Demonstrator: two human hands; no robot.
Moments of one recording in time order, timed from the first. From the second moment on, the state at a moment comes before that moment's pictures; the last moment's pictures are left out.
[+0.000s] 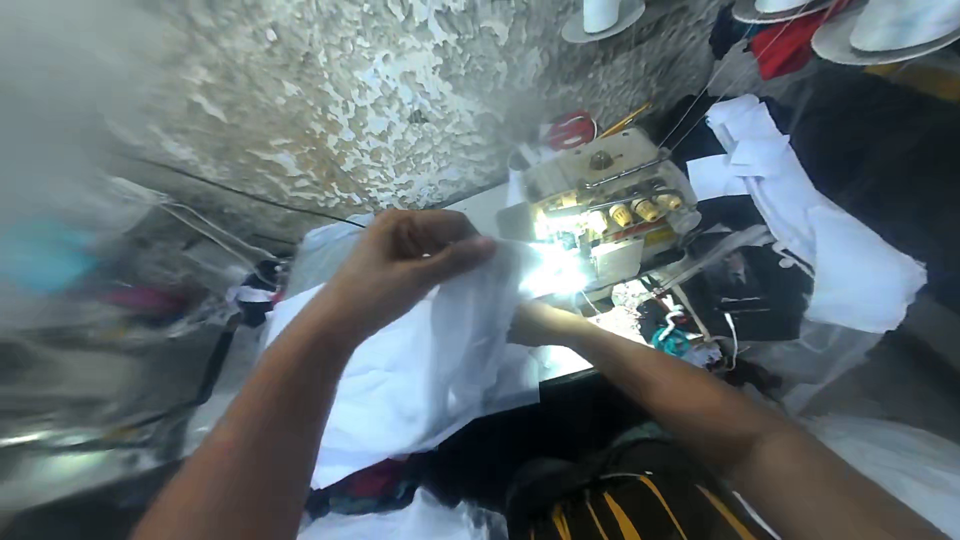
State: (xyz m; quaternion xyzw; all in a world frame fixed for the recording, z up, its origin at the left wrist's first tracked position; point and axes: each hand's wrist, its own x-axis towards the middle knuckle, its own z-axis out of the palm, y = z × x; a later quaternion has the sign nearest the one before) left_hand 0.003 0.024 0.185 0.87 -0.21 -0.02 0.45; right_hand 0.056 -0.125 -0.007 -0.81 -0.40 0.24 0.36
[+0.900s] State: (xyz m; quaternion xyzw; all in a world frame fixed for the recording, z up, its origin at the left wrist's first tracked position) left_hand 0.006 0.064 0.152 0.85 -0.35 0.00 0.38; right_hand 0.101 -0.199 0.010 -0.76 -0.42 -0.04 0.49
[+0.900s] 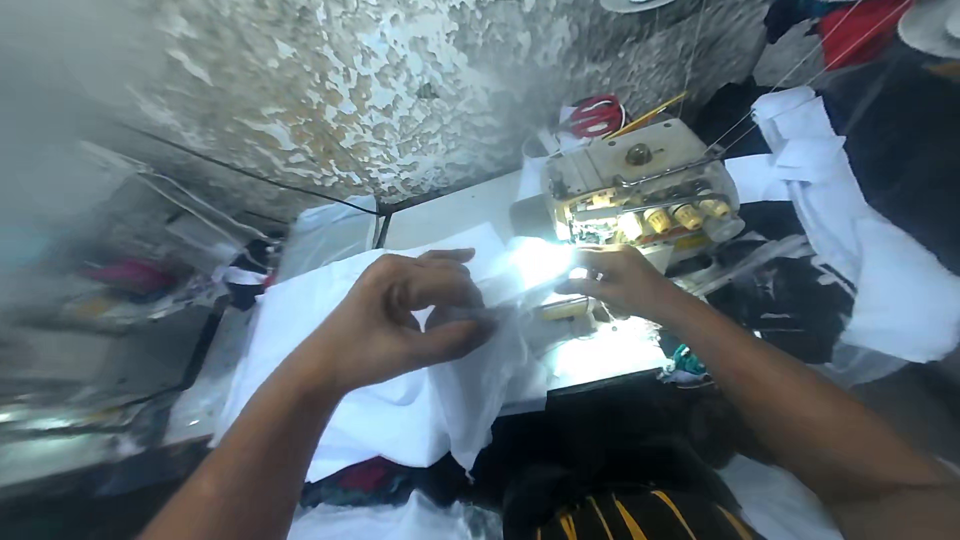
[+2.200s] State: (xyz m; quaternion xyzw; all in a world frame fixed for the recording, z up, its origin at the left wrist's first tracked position) left_hand 0.033 0.015 0.144 0.86 -0.26 -0.09 0.43; right_hand 0.078 -0.227 -0.068 -0.66 -0.16 0.24 0.69
